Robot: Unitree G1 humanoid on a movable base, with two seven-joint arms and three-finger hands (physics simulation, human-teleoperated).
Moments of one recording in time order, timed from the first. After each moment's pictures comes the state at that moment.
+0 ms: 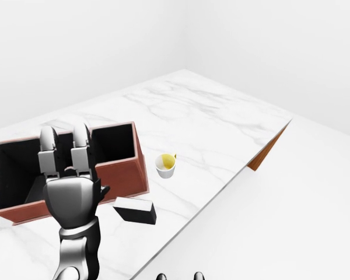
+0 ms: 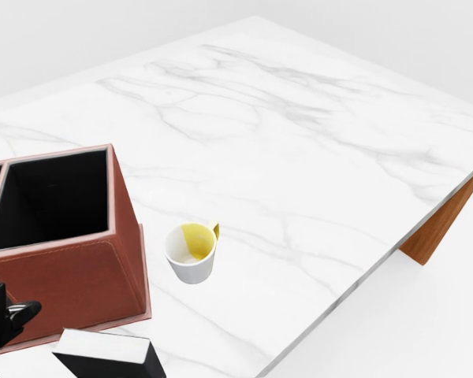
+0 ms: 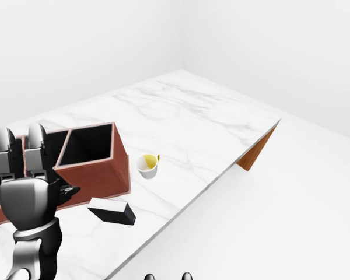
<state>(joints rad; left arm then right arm) 0.19 0.11 0.17 -0.45 1.31 -0.09 0.52 0.44 0.03 -1.54 -0.49 0.70 0.09 0.63</state>
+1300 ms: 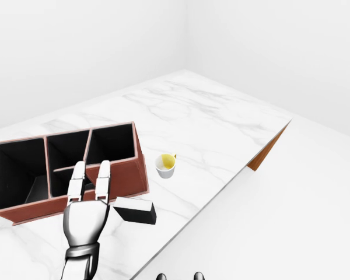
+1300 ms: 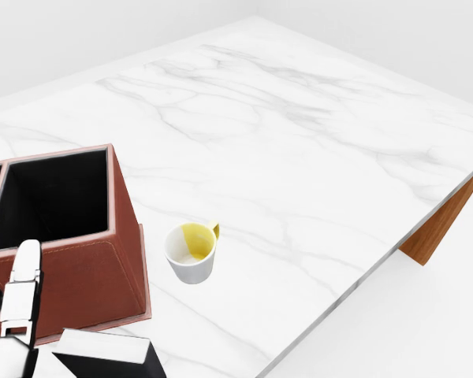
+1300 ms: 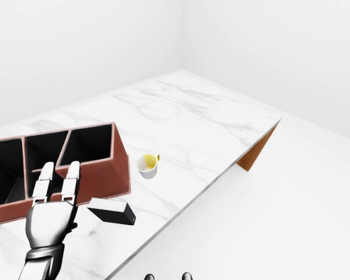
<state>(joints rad) 0.36 0.17 0.15 -0.20 1.48 -0.09 0.52 0.44 0.05 -1.54 -0.48 0.69 0.09 0.66</state>
